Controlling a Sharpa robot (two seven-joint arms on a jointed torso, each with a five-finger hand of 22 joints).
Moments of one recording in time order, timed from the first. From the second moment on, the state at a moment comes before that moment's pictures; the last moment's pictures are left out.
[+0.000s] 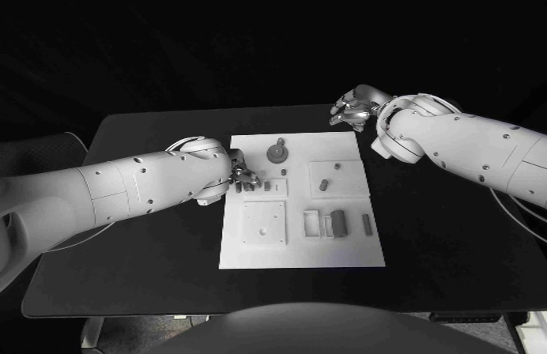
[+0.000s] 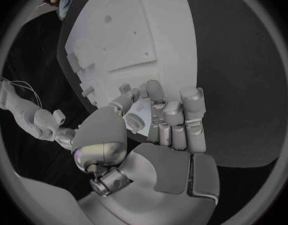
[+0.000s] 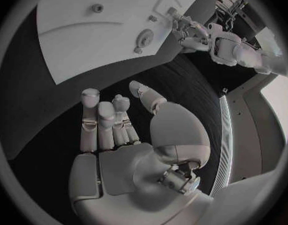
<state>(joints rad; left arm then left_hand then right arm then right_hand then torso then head) 1.23 -0.51 -0.24 1.20 -1.10 -0.02 -0.58 0.77 -0.16 0.51 -0.06 0.20 1.03 0.01 0.76 0.42 1.30 -0.09 0.83 0.40 1.22 -0.19 1.42 0.71 0.03 1.35 -0.26 0.84 1.31 1.25 -0.63 -0.05 1.13 -1.10 -0.27 -0.18 1.01 -0.04 0.51 -0.29 0.35 0.77 0.17 0.25 0.50 1.03 0.07 1.21 0.86 1.14 -0.04 1.45 0.92 0.20 1.09 0.00 0.95 1.31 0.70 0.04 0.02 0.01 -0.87</state>
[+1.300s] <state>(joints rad) 1.23 -0.52 -0.24 1.21 -1.09 -0.04 -0.58 0.78 -0.15 0.51 -0.05 0.19 1.02 0.01 0.76 0.42 1.30 -0.09 0.83 0.40 1.22 -0.19 1.42 0.71 0.04 1.34 -0.26 0.84 1.31 1.25 -0.63 -0.05 1.13 -1.10 -0.27 -0.18 1.01 -0.04 0.51 -0.29 0.35 0.76 0.17 0.25 0.50 1.03 0.07 1.21 0.86 1.14 -0.04 1.45 0.92 0.20 1.09 0.00 0.95 1.31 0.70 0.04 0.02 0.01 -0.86</state>
